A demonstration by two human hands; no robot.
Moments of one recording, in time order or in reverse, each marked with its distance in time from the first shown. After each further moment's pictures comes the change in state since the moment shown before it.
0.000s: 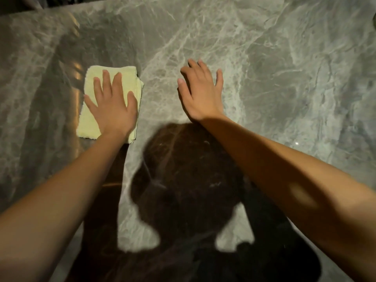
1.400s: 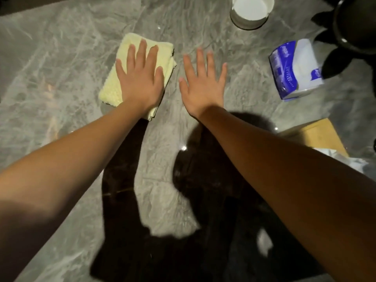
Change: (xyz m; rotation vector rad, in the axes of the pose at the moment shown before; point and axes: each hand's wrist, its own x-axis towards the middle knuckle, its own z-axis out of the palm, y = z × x) left_hand -0.022 0.366 0.079 0.044 -0.098 0.395; right_hand -0.041 0.259 -0.170 -0.404 -0.060 0.220
